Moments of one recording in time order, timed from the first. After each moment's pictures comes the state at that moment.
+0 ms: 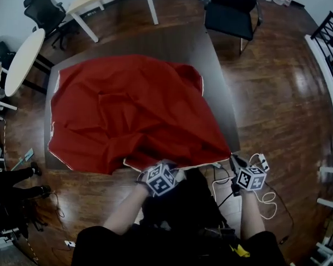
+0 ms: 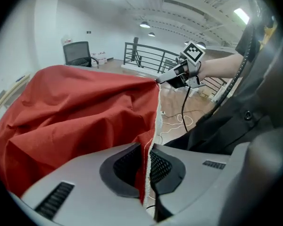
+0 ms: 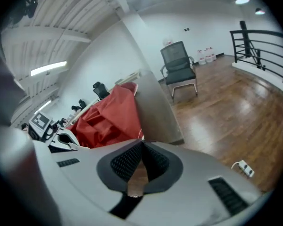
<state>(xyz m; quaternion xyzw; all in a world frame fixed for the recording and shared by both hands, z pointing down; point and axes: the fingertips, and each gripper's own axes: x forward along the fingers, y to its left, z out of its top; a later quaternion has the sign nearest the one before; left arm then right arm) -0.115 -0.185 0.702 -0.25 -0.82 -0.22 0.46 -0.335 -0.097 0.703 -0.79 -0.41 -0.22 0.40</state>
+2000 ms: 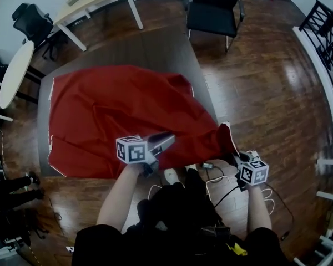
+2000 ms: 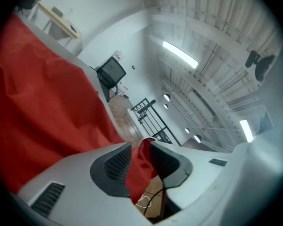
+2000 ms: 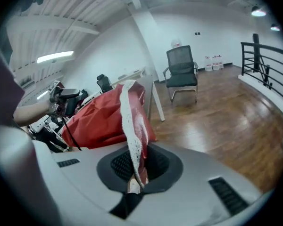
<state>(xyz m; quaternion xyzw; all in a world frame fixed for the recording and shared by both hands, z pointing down) -0.165 -0.039 0.581 -0.31 -0.82 -0.49 0.00 -0.435 -0.072 0.691 -0.80 -0.40 -0.27 0.35</state>
